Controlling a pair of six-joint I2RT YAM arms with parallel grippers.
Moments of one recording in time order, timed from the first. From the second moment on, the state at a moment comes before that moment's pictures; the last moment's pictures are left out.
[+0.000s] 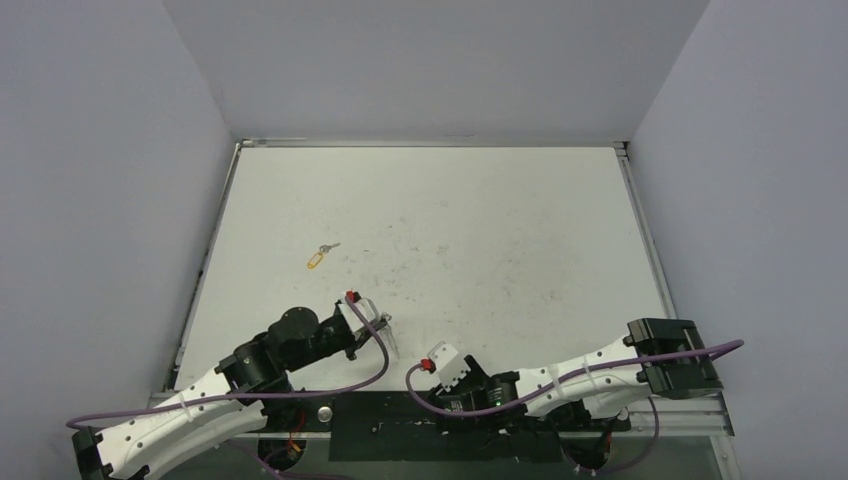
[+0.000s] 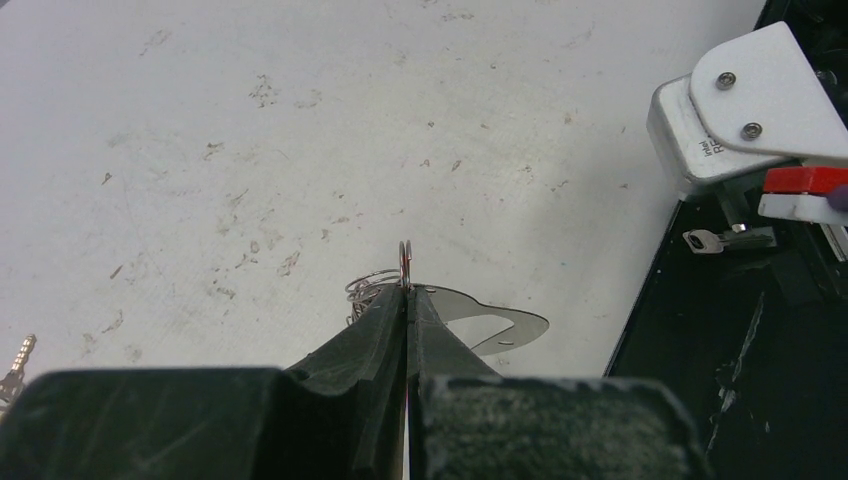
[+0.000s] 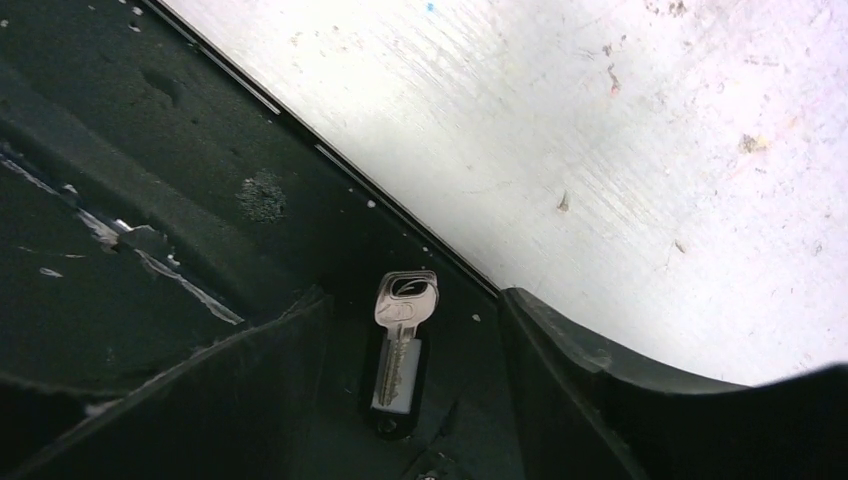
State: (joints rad) left arm -0.98 0.44 0.38 -0.23 0.03 0.09; right arm 1.69 1.38 0.66 -0.58 0.50 0.85
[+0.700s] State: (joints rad) left arm -0.98 0.48 0.39 -0.23 0.03 0.09; right arm 1.49 1.22 0.57 -0.49 0.35 0.81
